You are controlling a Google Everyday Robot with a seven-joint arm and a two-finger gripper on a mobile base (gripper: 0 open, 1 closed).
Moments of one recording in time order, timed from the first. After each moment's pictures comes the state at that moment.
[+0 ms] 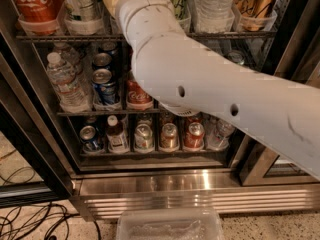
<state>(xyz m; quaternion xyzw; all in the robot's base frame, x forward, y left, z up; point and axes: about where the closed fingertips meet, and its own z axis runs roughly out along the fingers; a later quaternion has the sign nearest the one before) 0.613 0.046 1.109 -0.14 0.60 0.06 0.78</state>
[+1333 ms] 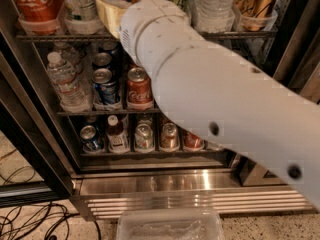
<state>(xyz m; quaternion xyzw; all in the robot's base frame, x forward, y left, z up) 0.550 0.044 1.092 -0.14 0.66 0.13 0.73</state>
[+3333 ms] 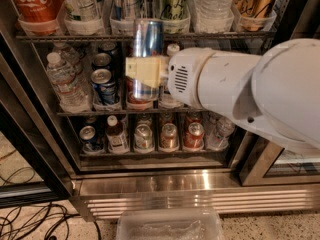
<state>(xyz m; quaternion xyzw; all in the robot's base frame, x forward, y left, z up) 0.493 0.000 0.999 -0.14 0.79 0.28 0.53</state>
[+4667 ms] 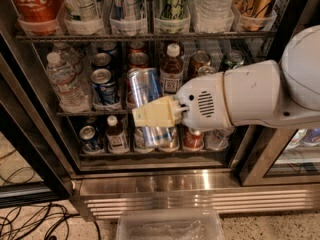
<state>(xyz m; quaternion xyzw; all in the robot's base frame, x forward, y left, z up) 0.411 0.017 0.947 -0.28 0.80 0.43 0.31</state>
